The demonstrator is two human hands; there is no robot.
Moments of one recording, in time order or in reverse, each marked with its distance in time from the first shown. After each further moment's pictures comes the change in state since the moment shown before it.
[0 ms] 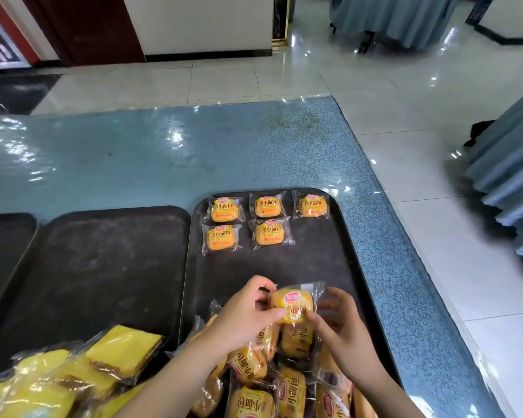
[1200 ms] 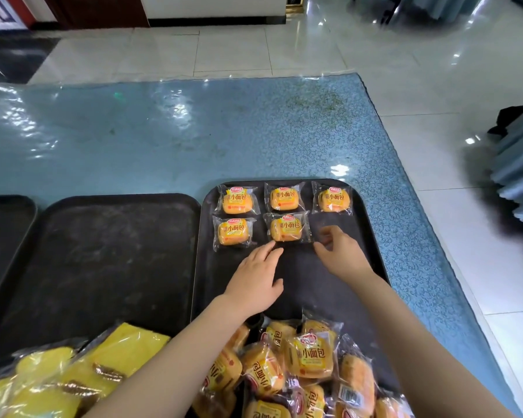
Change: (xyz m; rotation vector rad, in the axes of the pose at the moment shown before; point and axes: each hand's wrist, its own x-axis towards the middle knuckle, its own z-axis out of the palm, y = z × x) left_hand 0.085 -0.024 -0.025 0.648 0.076 0.179; right_hand 0.168 -0.034 0.024 -0.567 -0.070 0.051
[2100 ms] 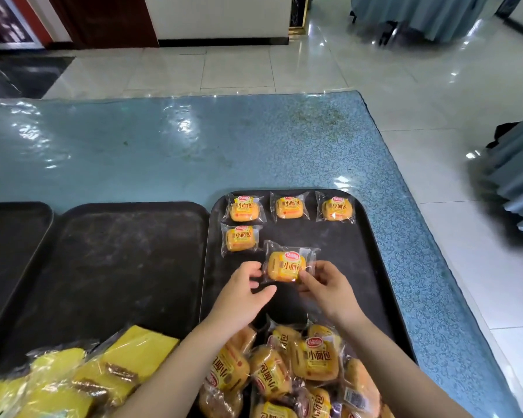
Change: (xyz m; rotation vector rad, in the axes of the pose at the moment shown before) left_hand -0.053 -0.003 -0.024 -0.596 0.078 -0.346; right_hand -0.073 -0.019 0.036 0.659 -0.034 0.099
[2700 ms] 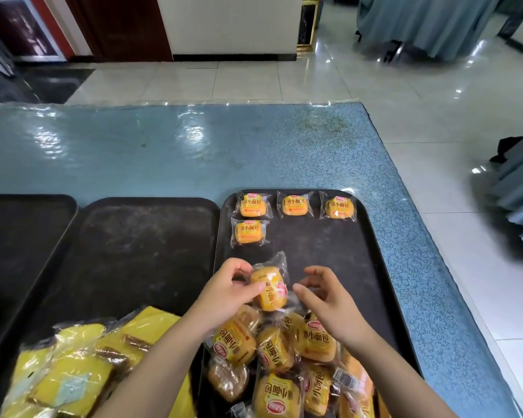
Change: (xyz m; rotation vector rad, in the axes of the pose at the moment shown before) left_hand -0.058 -0.003 -0.034 -0.311 -0.003 0.011; right_hand -0.074 -0.013 -0.005 -0.112 -0.169 -0.158
